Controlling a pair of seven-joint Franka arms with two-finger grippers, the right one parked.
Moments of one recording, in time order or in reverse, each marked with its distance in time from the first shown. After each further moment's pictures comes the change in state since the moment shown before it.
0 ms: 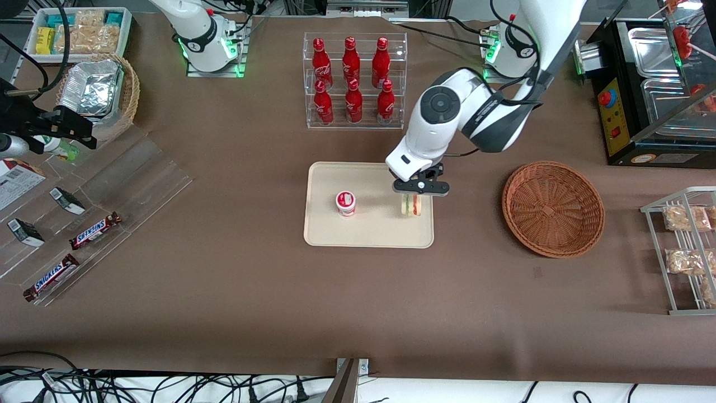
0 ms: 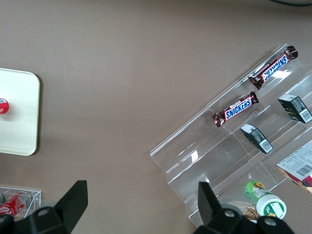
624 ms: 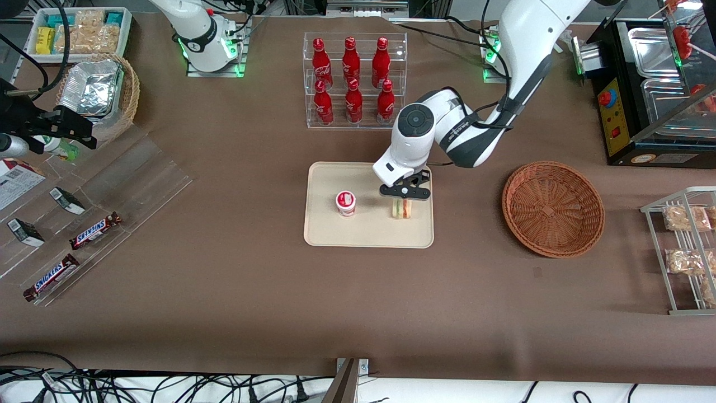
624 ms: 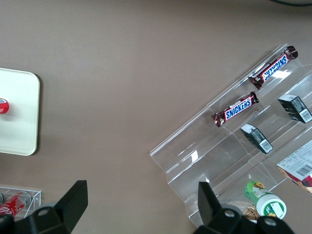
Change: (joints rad) arm -0.030 0.131 0.001 0.000 0.139 0.081 -0.072
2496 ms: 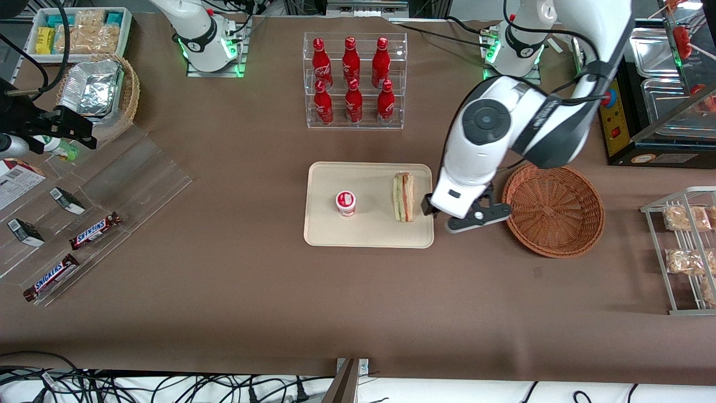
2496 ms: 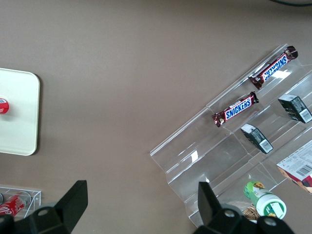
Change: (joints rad) arm 0.159 -0.113 0.001 0.352 -0.066 -0.398 -0.096
